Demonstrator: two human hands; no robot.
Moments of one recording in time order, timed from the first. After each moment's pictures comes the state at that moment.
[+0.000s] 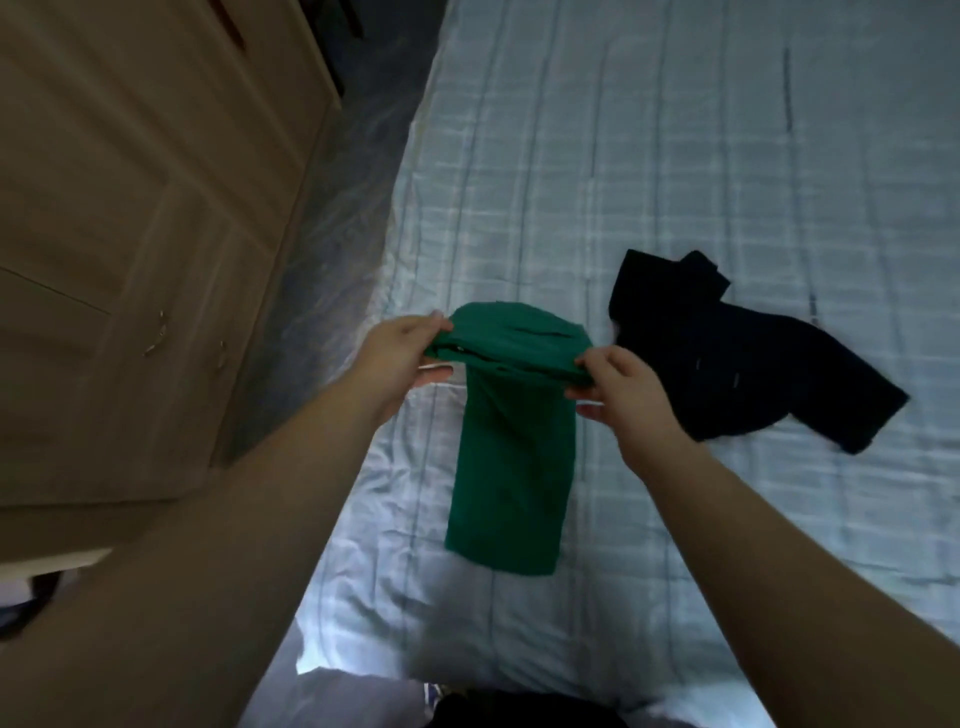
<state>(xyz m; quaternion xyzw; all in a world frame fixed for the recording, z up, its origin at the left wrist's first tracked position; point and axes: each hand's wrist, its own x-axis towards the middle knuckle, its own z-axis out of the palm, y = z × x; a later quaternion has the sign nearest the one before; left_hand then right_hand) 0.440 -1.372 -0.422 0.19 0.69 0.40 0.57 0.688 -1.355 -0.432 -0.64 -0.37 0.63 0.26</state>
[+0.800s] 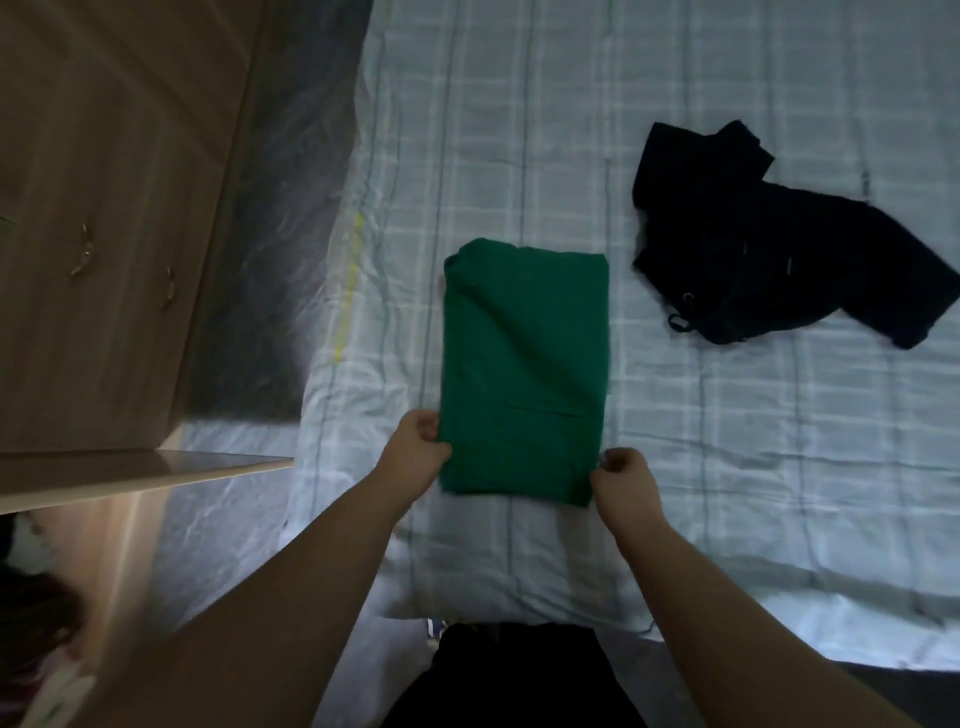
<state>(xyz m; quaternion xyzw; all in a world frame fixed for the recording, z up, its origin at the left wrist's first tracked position) 0.459 -1.552 -0.598 0.23 0.77 0.22 0.56 0.702 -1.537 -0.596 -0.80 -0.33 0.50 0.06</state>
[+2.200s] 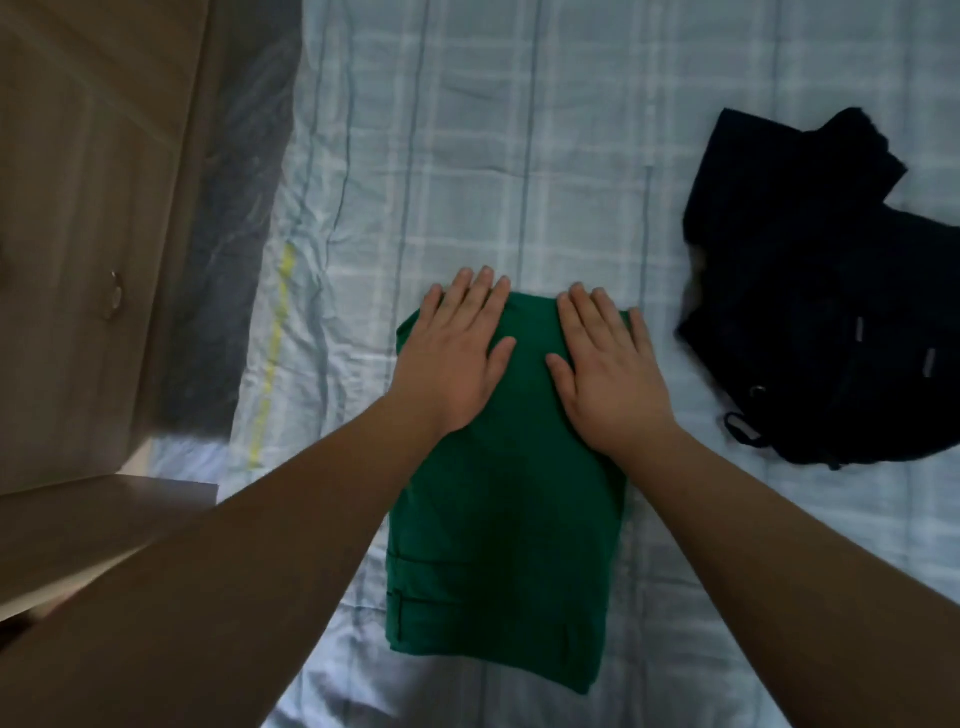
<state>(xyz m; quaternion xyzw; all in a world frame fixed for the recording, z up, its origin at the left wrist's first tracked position) 0.467 -1.321 -0.689 0.74 0.66 0.00 0.16 0.668 -1.299 -0.694 -0.51 -0.84 0.18 -0.03</state>
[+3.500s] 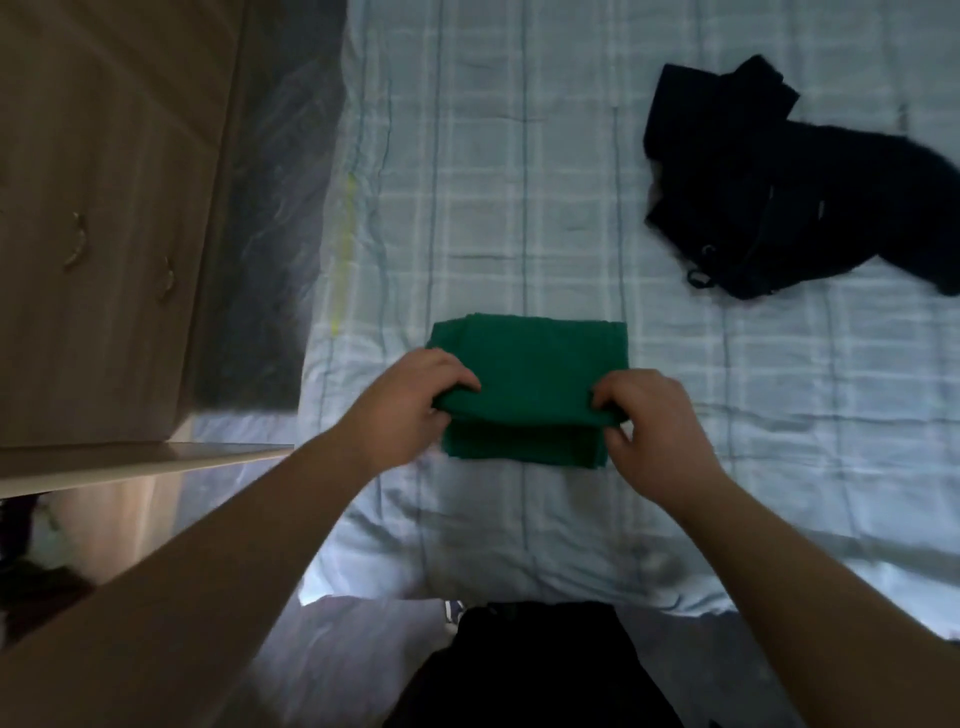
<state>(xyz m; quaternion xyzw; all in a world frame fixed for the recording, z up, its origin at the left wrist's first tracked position) 0.419 -1.539 -0.587 0.74 0.56 0.14 0.34 0.726 -1.522 -0.587 -0.52 -0.80 0.29 0.13</state>
